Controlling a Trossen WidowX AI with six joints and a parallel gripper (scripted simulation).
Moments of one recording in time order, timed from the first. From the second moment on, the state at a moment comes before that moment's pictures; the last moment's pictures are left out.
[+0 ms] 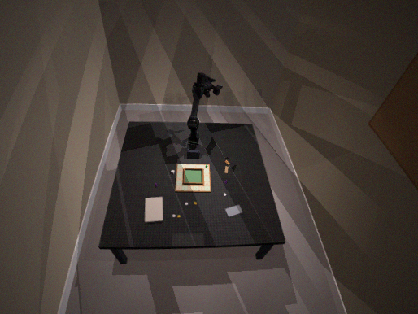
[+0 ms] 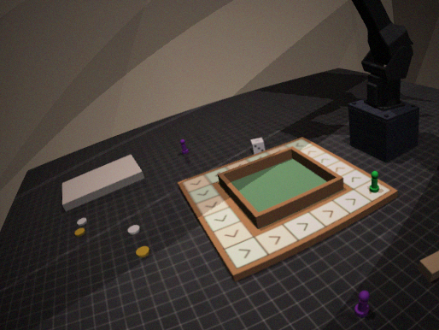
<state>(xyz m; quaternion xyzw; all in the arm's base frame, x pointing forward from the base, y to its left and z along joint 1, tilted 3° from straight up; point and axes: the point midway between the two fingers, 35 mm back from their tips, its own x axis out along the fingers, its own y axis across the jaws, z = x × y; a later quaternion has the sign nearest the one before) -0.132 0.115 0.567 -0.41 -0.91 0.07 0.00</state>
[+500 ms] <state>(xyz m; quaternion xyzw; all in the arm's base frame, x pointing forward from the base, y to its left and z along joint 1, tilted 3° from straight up) -0.129 0.192 0.530 -0.57 -0.79 0.21 0.06</state>
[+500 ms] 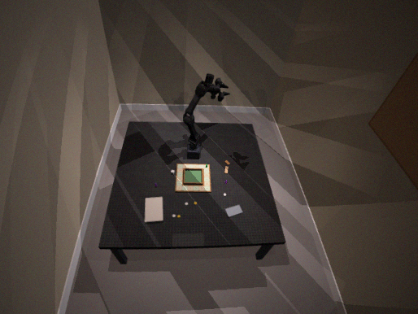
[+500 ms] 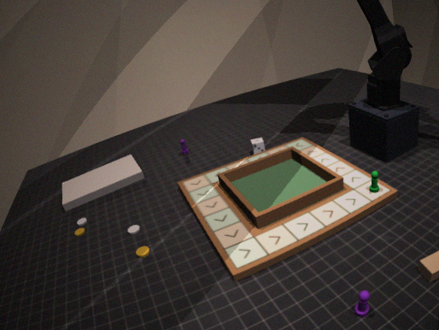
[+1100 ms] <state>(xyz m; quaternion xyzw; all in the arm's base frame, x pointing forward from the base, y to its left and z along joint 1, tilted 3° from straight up) 0.020 0.327 0.409 -0.79 -0.41 0.40 0.23</state>
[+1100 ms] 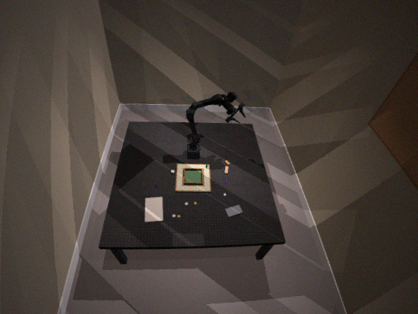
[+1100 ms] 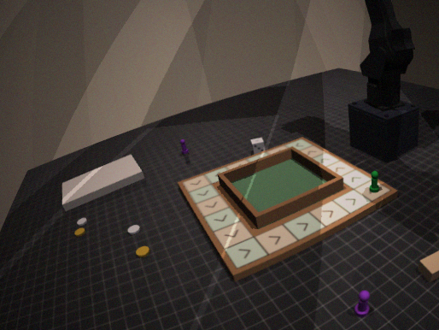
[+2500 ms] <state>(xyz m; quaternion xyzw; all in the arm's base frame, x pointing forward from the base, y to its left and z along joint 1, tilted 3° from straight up) 0.325 -0.052 0.061 -0.23 0.63 0.13 0.73</state>
